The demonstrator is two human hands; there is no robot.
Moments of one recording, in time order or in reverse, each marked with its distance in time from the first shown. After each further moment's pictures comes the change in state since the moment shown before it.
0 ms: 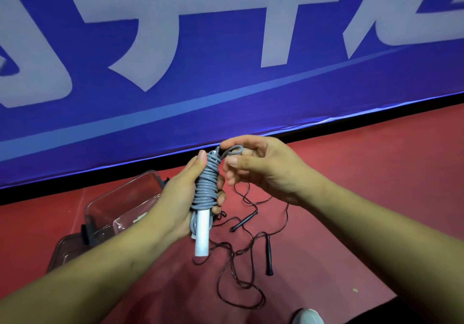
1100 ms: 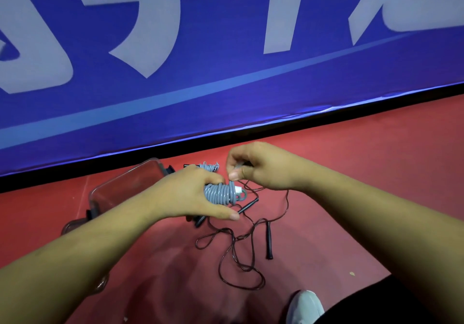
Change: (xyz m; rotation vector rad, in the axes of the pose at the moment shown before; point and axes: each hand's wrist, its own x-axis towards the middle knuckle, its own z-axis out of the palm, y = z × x) left_hand -0.012 0.016 -0.023 1.574 -0.213 0.170; right_hand 0.001 0.002 -0.005 -1.076 -0.211 0.086
